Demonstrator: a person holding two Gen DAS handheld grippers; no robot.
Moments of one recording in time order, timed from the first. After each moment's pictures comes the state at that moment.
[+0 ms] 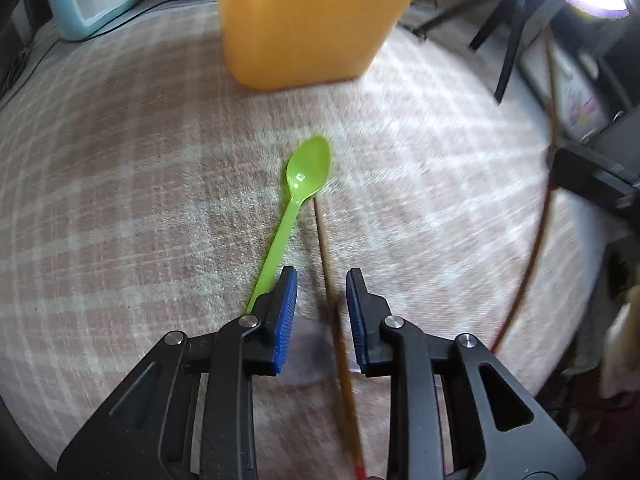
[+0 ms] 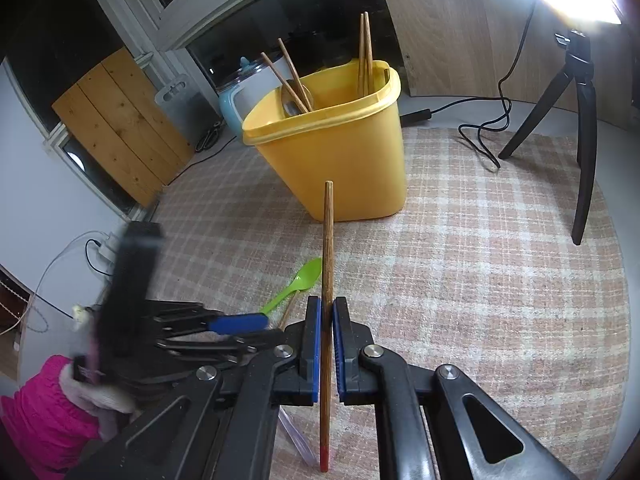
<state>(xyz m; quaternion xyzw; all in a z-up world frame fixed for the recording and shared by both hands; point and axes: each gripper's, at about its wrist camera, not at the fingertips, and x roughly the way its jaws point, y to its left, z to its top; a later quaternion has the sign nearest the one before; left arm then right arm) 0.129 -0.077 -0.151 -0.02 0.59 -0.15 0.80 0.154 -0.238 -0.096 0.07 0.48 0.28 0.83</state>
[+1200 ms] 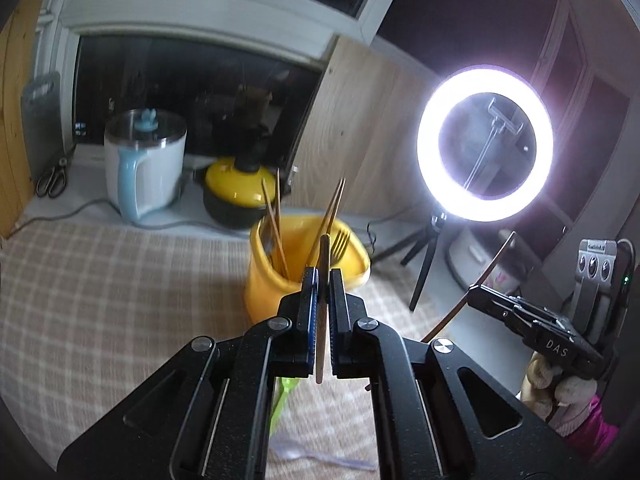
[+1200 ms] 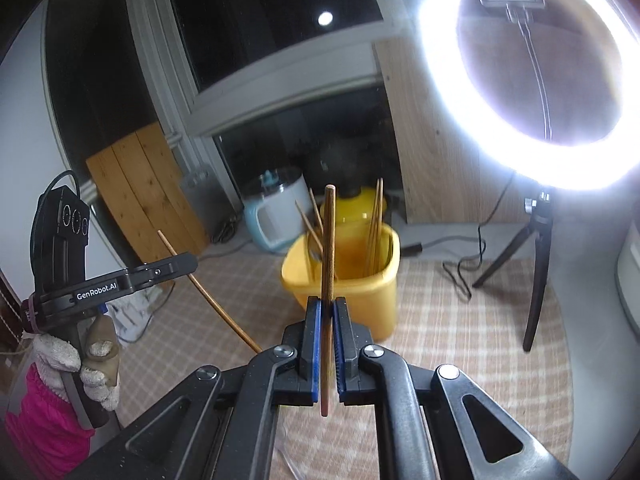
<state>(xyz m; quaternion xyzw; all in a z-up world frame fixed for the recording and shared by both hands) 0.129 0.005 0.057 -0.15 0.32 -0.18 0.92 0.144 -0.251 0.023 0.07 0.32 0.26 0.91</state>
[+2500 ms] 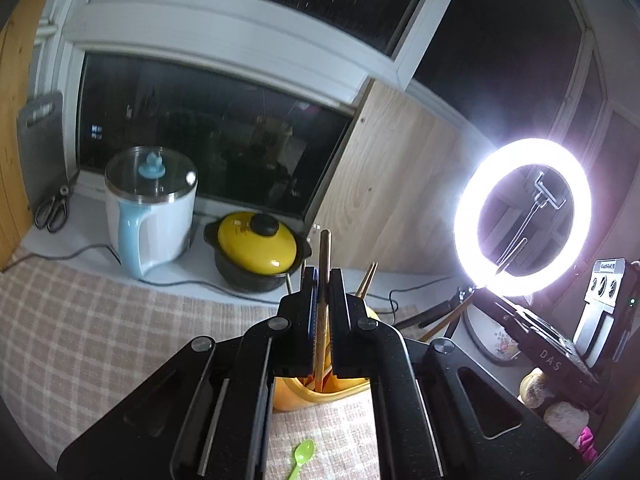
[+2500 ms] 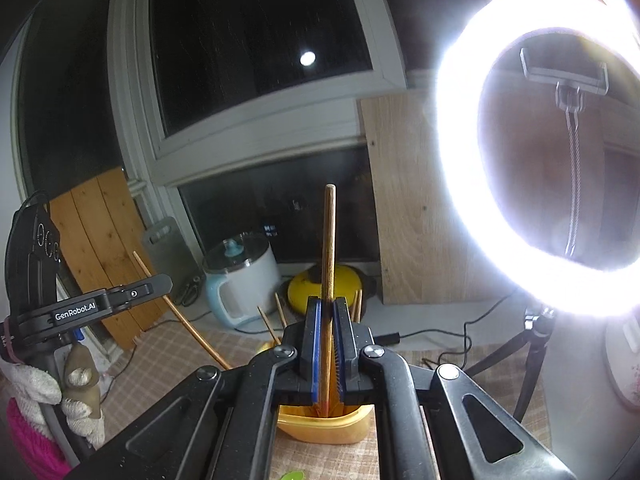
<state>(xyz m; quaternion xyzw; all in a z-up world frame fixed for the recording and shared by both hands) 0.212 0.026 0.068 -0.18 0.30 -0.14 0.93 0.224 -0.217 0.057 0.06 0.26 0.20 0.94</state>
